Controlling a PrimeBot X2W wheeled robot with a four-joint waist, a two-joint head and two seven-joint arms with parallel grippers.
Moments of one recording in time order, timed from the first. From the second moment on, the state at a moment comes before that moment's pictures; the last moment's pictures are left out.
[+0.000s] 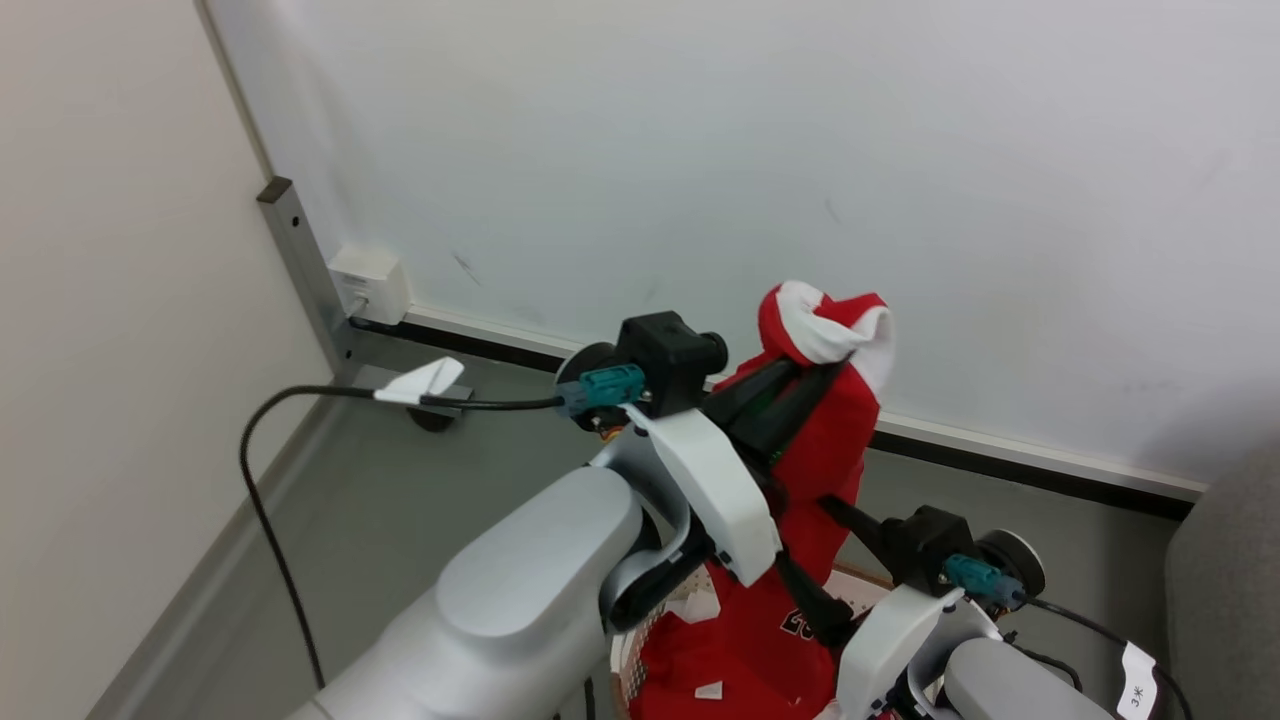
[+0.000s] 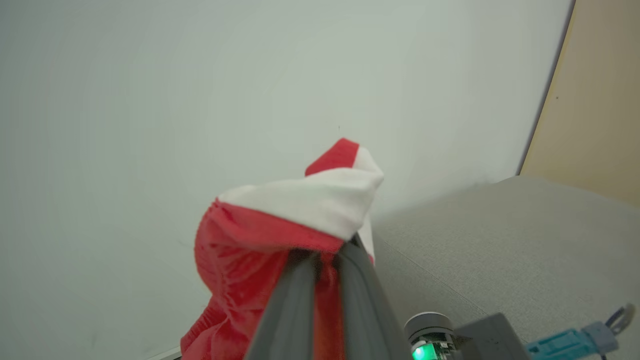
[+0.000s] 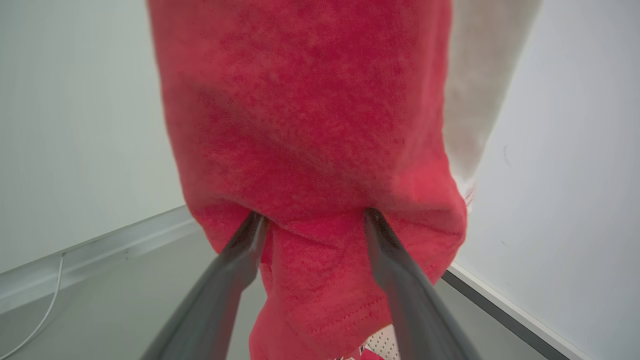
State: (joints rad) left arm -0.86 0.08 -0.92 0.49 -0.70 -0.13 -0.18; right arm -0.57 -0.12 0.83 0.75 0.59 0.13 -0.26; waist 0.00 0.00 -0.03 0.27
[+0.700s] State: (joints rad) left arm -0.89 0.07 -1.04 0.53 -0.79 -0.13 -0.22; right arm -0.61 -0.10 0.73 0.75 0.59 0.13 -0.26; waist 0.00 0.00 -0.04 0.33
